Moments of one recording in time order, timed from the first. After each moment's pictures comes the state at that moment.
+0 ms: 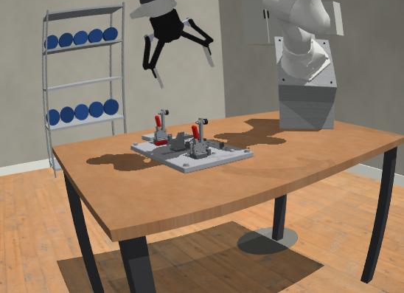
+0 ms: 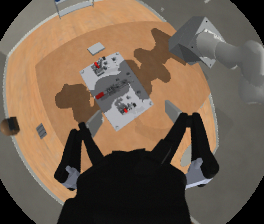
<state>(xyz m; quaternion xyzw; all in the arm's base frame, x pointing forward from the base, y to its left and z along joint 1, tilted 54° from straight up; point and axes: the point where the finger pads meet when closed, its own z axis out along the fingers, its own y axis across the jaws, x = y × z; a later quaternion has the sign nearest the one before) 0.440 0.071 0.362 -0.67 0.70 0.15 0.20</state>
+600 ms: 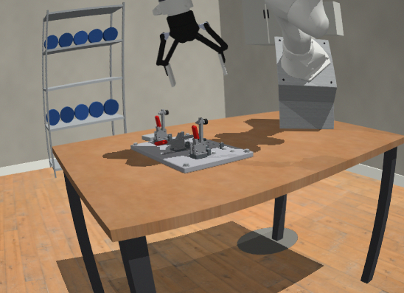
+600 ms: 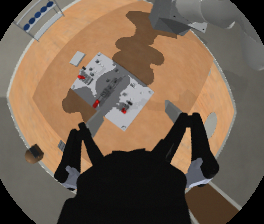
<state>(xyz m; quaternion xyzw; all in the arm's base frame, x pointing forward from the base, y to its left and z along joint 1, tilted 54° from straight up) 0.413 0.087 0.341 -0.52 0.79 0.21 0.25</state>
